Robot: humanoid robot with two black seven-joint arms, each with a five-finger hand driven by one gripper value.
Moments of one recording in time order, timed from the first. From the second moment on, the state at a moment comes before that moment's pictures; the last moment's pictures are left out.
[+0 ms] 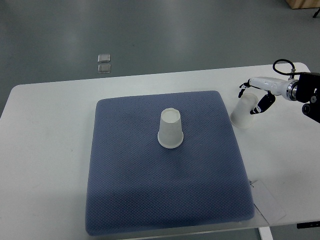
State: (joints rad) left arm -0.02 0.00 -0.05 -0.17 0.05 0.18 -0.05; right arm 0.99 -0.54 0.10 0.73 -1.33 0.10 0.22
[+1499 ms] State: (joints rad) left arm -0.02 0.00 -0.05 -0.17 0.05 0.18 -0.05; right arm 1.35 -0.63 0.24 1.28 -1.20 0.37 0.27
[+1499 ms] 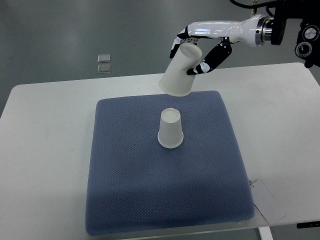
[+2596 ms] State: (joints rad) left arm -0.02 0.00 -0.05 -0.17 0.05 0.18 -0.05; right arm 1.27 -0.51 0.16 1.21 -1.33 0.32 0.26
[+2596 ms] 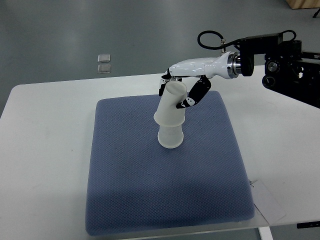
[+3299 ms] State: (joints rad) left arm -0.02 0.00 -0.05 -0.17 0.05 0.18 -0.05; right arm 1.26 -0.50 0.17 1.21 -1.32 0.32 0.26
